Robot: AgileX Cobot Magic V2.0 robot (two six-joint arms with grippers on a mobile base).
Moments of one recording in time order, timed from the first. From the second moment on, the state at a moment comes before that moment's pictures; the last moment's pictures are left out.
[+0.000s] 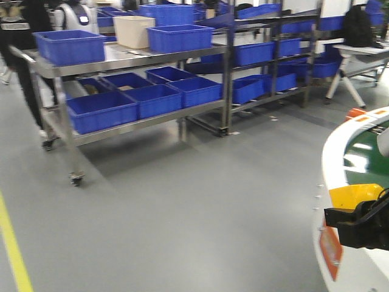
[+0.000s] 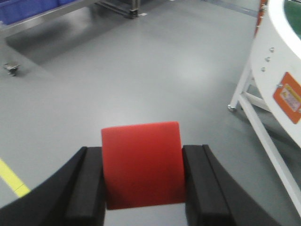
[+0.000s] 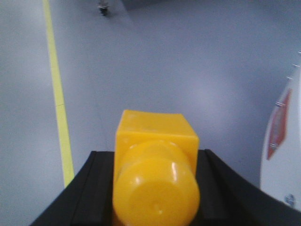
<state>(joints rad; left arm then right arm) -0.21 0.79 -0.94 -0.11 0.68 0.05 0.14 1.01 -1.03 0.27 0.73 -0.24</state>
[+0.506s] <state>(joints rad) -0.21 0.79 -0.94 -0.11 0.68 0.05 0.14 1.01 -1.03 0.27 0.73 -0.24</state>
